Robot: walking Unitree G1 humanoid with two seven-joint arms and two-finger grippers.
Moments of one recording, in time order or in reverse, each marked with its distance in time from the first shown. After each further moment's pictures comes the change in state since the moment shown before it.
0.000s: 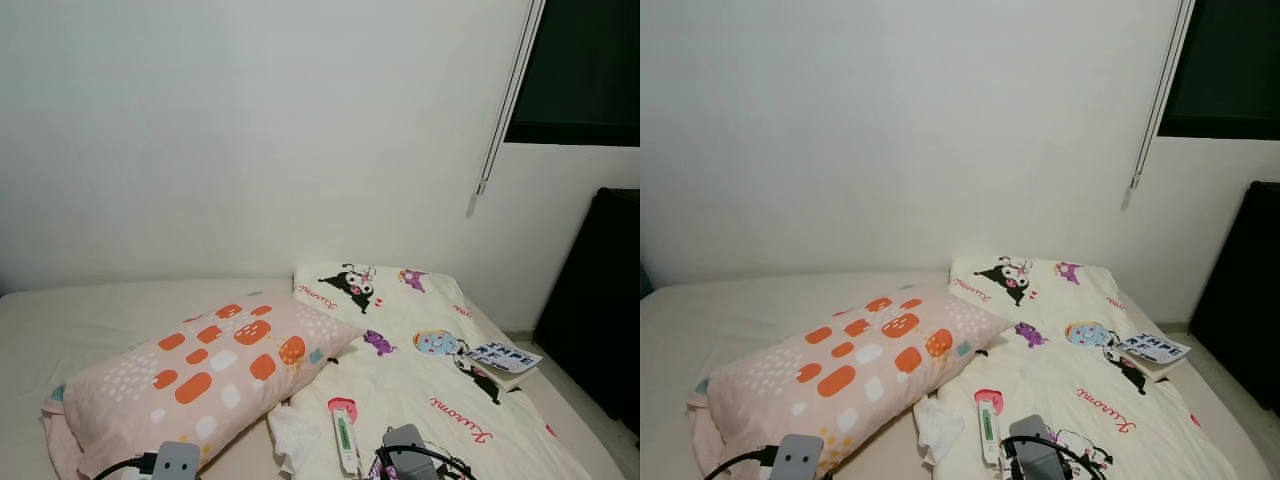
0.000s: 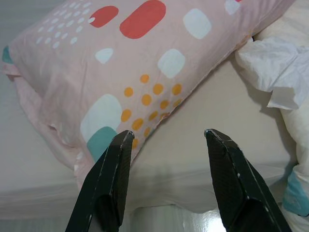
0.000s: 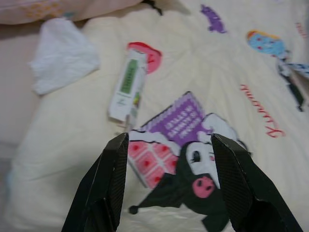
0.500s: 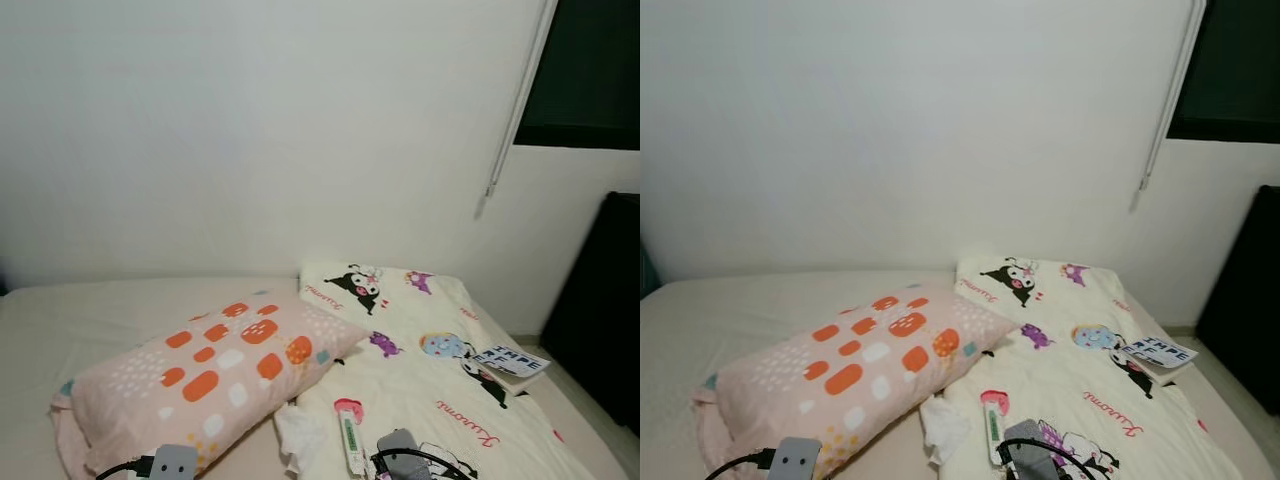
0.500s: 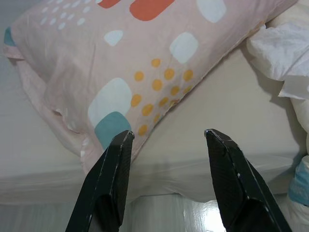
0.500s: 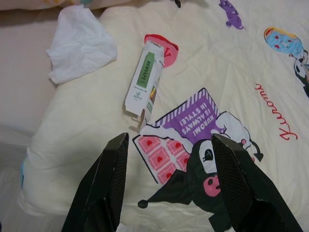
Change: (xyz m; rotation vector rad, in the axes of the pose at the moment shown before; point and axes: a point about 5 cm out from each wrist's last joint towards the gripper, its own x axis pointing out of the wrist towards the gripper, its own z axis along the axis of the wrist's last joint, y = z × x) left arm -0.001 0.000 -0.004 -0.003 0.037 -0.015; right arm 0.000 0.002 -0.004 -0.030 0.037 0.012
